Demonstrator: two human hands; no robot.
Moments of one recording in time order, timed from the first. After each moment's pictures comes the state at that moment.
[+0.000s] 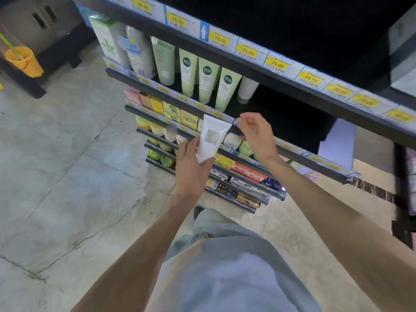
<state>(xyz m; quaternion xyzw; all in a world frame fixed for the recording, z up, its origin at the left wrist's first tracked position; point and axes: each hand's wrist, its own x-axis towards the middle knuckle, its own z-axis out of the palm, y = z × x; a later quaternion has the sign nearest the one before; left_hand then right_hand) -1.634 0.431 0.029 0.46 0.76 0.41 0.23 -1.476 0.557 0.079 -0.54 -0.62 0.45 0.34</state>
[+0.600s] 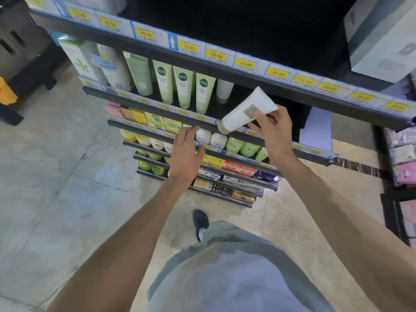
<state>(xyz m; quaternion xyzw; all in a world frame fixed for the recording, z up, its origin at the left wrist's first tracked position) -1.641 0.472 0.049 0.62 0.69 0.34 0.16 -1.428 0.537 0.125 -0.57 -0.46 0.46 0.51</state>
